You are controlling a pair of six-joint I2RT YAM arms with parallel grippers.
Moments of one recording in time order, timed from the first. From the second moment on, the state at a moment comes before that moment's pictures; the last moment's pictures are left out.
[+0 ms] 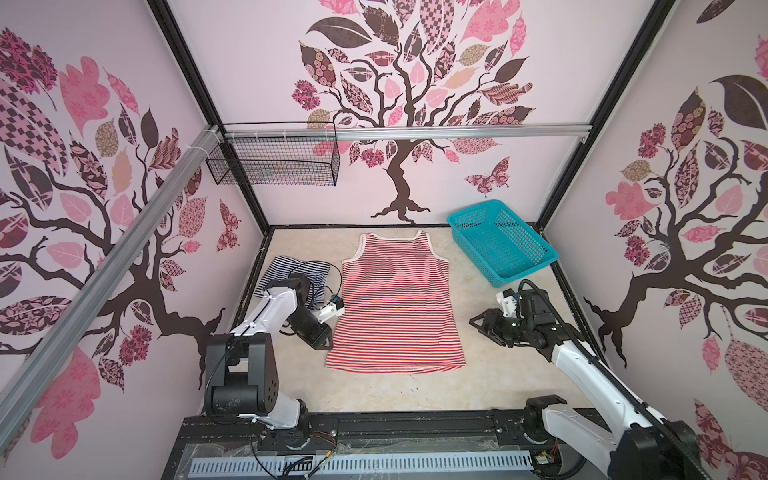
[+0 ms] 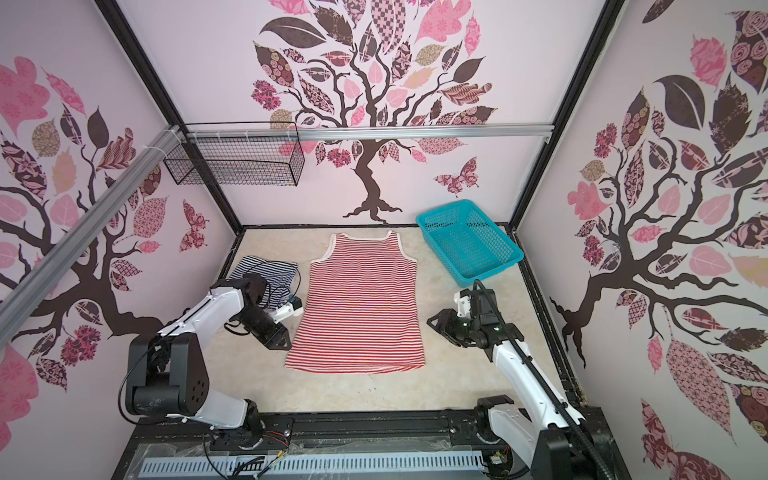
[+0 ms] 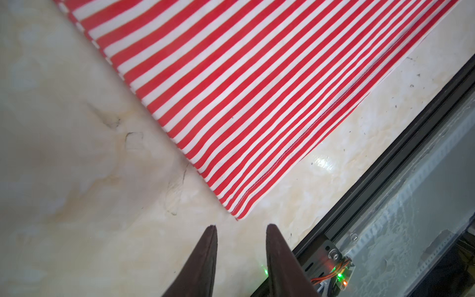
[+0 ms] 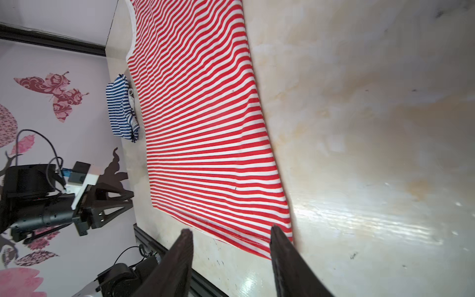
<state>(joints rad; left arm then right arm) 0.02 1.51 1.01 -1.18 0.33 0.74 0.15 0.97 0.59 -0.50 -0.53 0.69</state>
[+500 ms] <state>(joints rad) -0.20 1.75 1.26 -0.96 0.30 0.54 0.53 1.19 0.51 -0.27 -0.41 0.85</state>
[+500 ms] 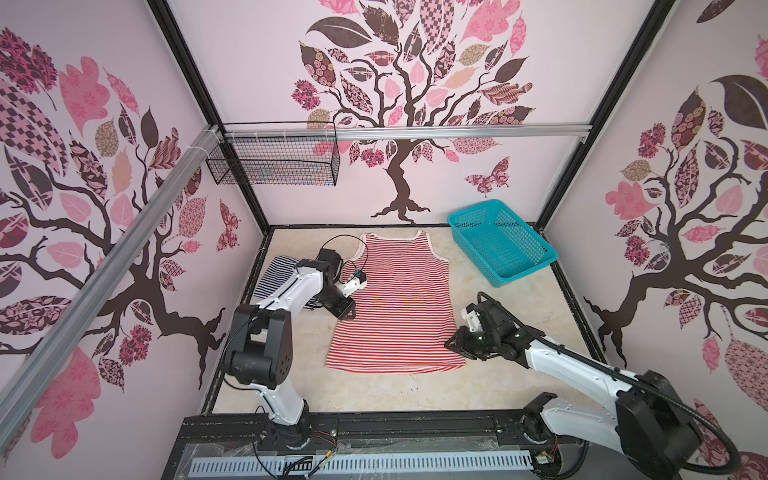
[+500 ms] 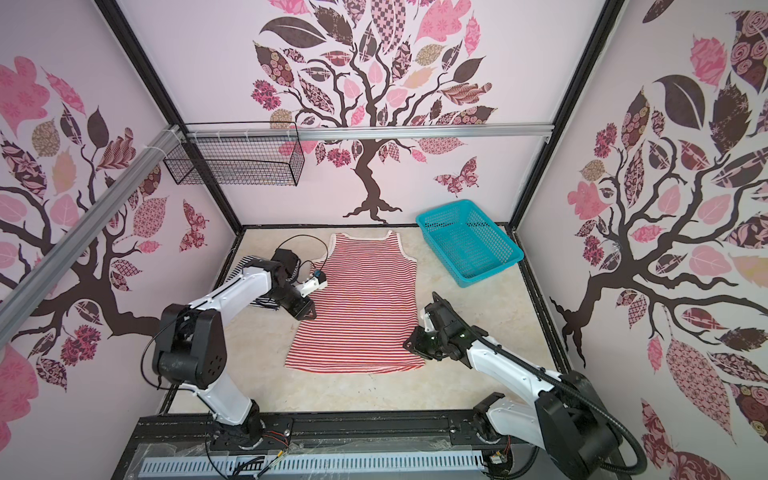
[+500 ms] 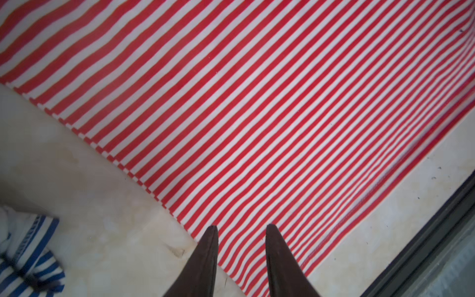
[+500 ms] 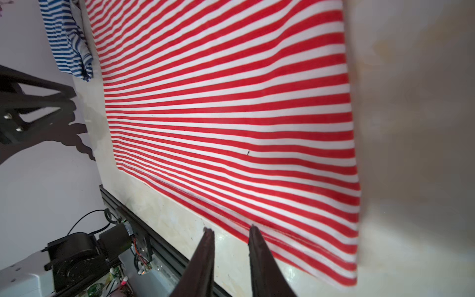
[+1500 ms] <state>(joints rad) -0.43 1.71 1.27 -0.94 0.09 0.50 0.53 1.43 1.16 -0.47 -0.17 0.70</state>
